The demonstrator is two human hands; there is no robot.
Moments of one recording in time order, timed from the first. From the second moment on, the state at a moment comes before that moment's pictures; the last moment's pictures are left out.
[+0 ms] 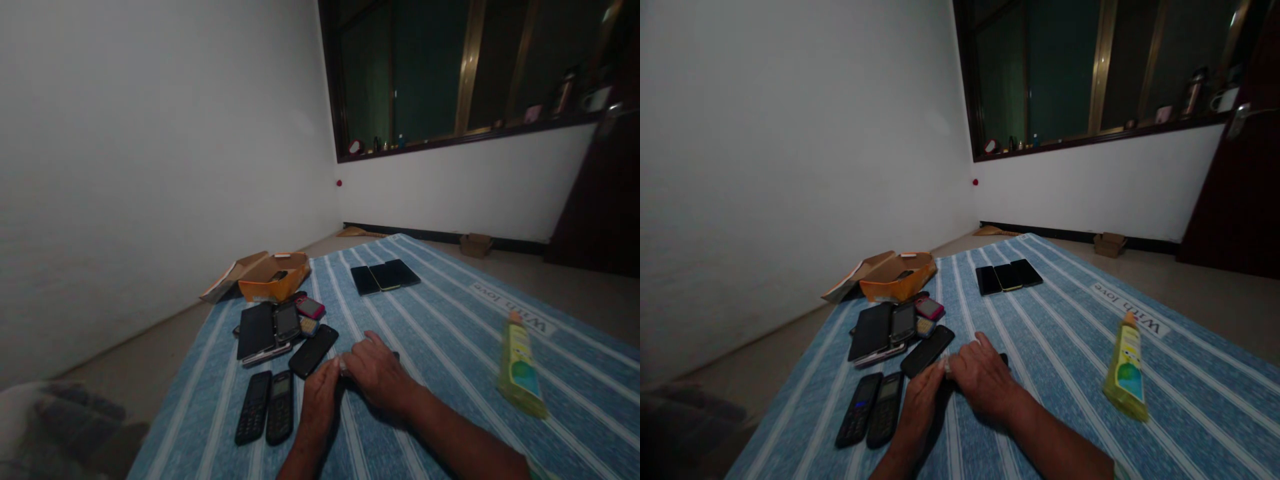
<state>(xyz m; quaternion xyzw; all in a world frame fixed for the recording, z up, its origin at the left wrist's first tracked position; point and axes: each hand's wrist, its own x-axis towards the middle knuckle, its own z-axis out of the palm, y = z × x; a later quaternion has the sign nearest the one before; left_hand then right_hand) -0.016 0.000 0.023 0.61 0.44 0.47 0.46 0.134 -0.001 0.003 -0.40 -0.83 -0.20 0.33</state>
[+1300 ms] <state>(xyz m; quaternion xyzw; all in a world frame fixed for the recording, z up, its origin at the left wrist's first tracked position) -0.017 0.001 0.023 0.63 0.48 0.45 0.41 0.212 -0.009 -0.003 -0.49 -0.78 0.08 0.38</state>
